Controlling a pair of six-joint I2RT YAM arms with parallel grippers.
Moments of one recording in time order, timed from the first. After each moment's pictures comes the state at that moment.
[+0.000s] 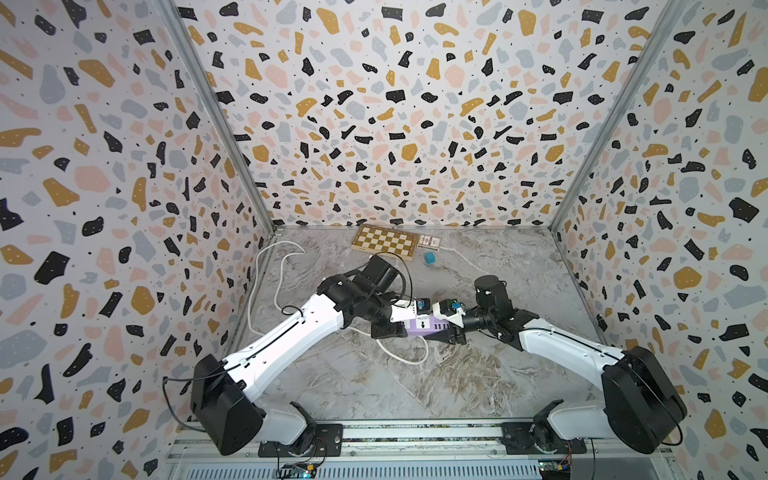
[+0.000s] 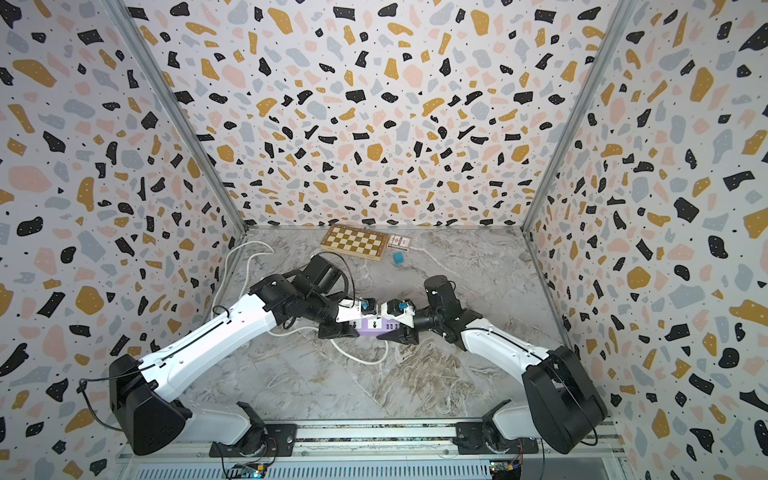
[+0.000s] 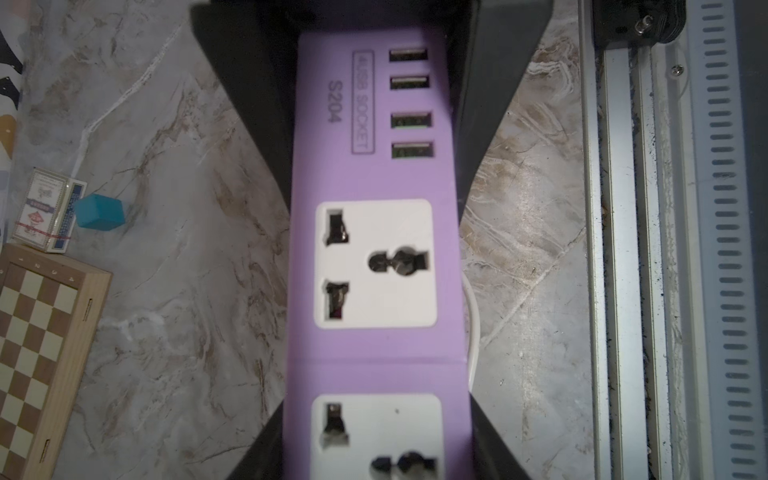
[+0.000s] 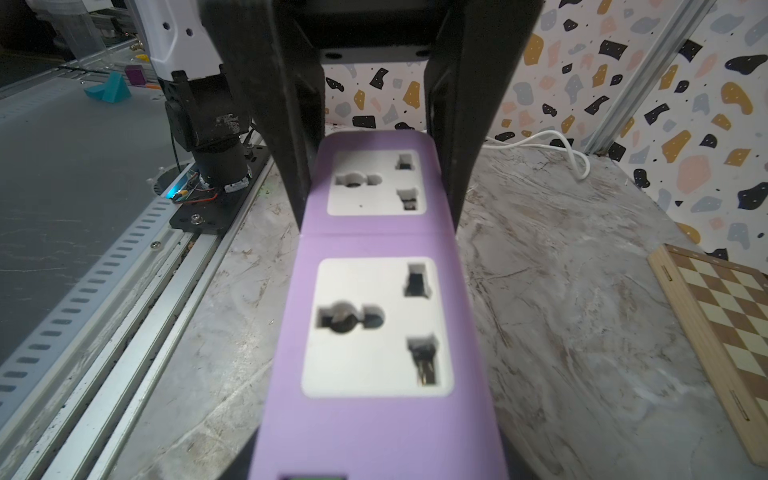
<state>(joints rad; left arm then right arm) -0.71 1.39 1.29 -0.96 0.33 0.80 0.57 1.36 0.73 0.05 -0.94 -0.62</state>
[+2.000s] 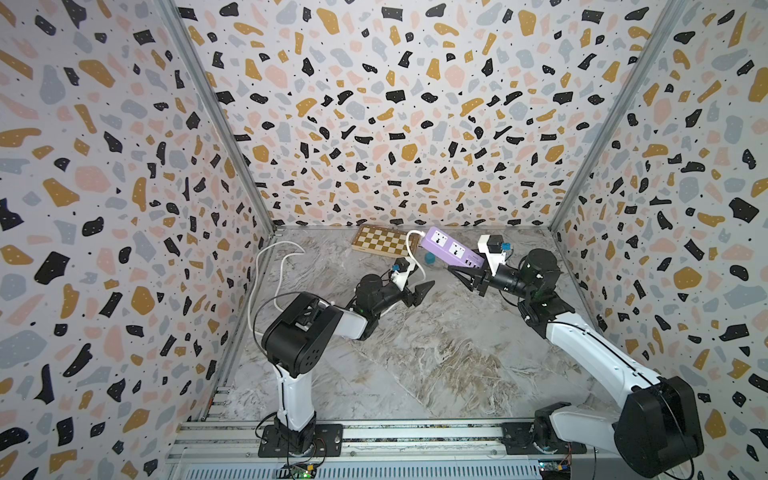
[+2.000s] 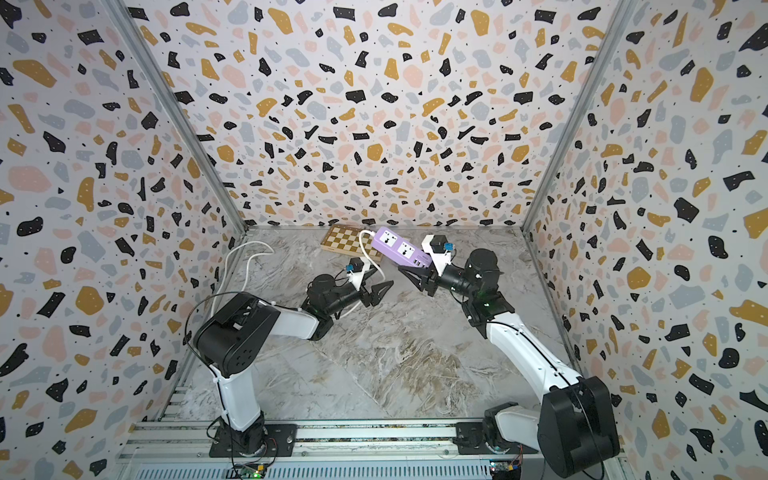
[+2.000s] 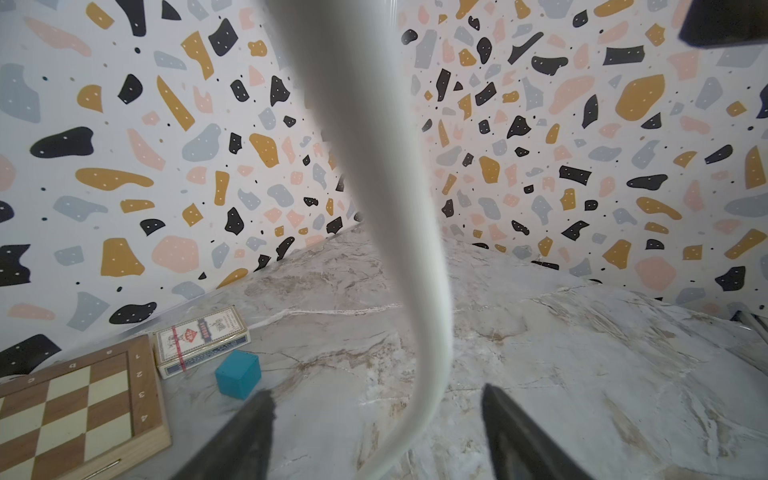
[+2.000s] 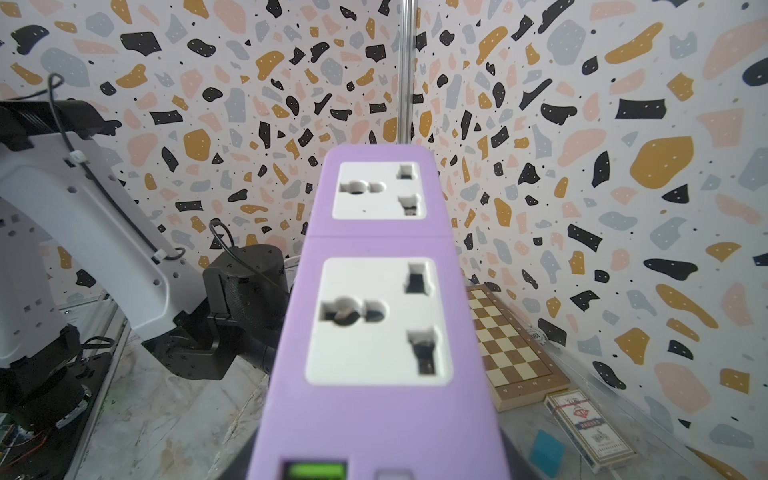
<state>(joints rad) -0.55 1.88 0.80 1.11 0.49 -0.06 0.32 1.23 0.84 0.39 -0.81 -0.02</state>
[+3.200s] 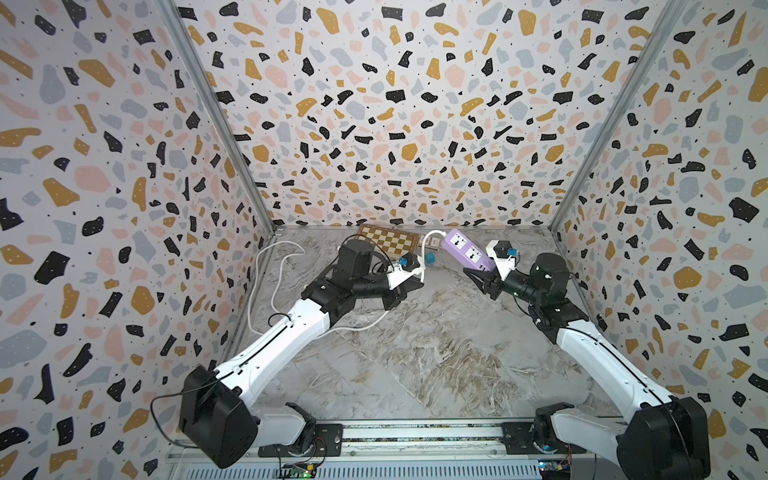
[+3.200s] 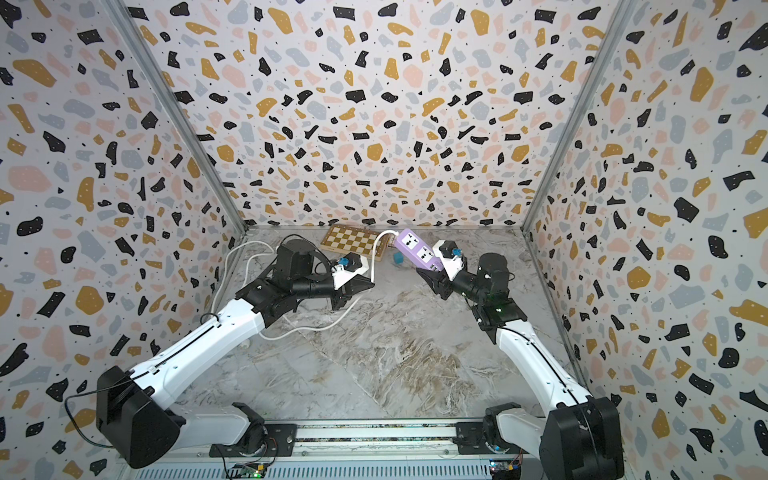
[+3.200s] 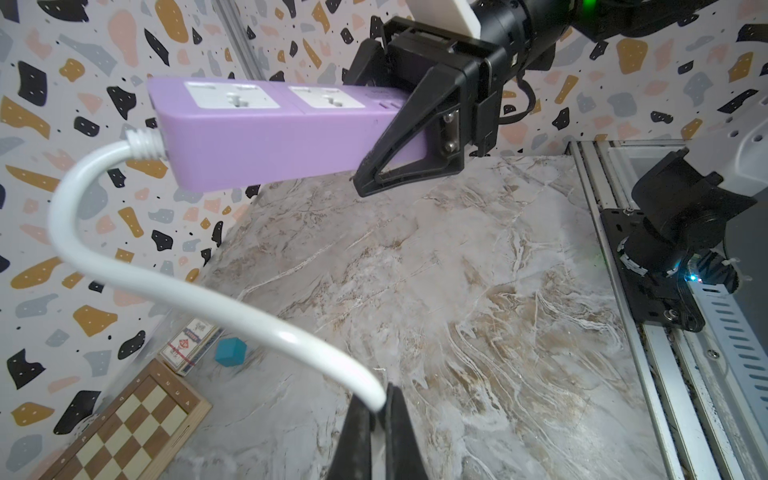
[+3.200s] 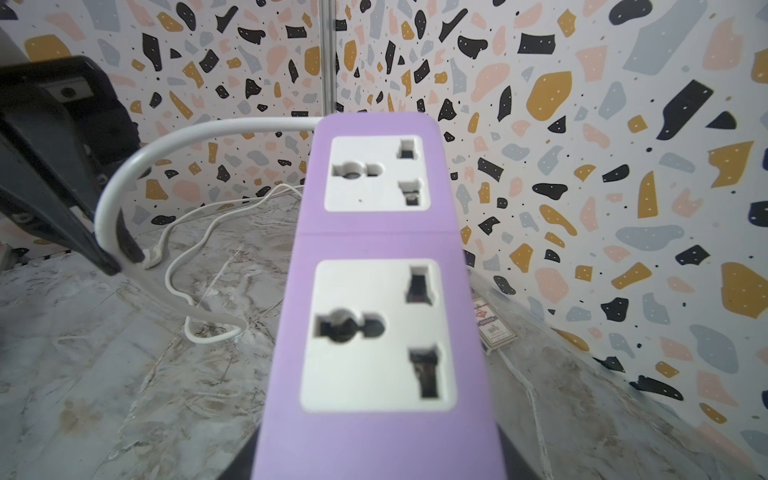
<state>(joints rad) -0.56 1.31 1.12 -0.28 0.66 0.49 0.24 1.14 0.81 0.17 -0.67 -0.20</state>
